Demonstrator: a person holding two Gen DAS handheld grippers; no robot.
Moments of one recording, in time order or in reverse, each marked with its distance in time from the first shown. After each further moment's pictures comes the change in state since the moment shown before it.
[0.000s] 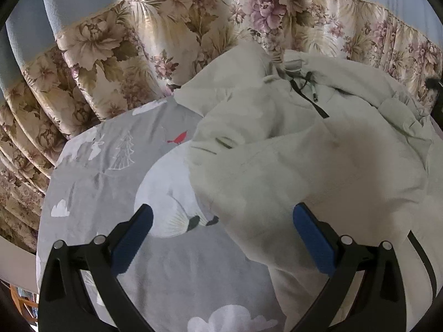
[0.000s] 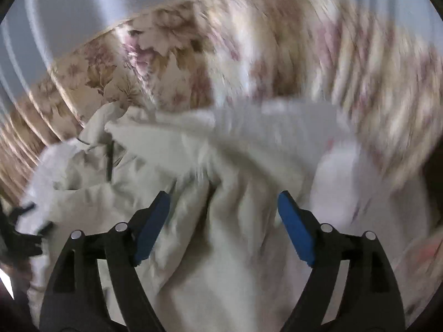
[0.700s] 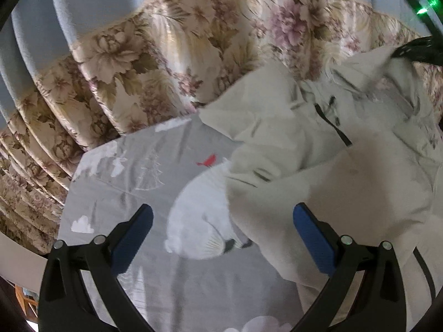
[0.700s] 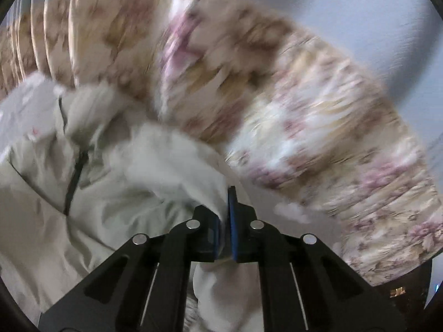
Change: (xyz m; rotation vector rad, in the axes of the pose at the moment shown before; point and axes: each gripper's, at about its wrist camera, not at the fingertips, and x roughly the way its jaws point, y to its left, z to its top) left arm -0.012 0.030 0.026 -0.023 -0.024 0.070; right arm 0.041 0.026 0.101 -0.378 -0.027 -0.118
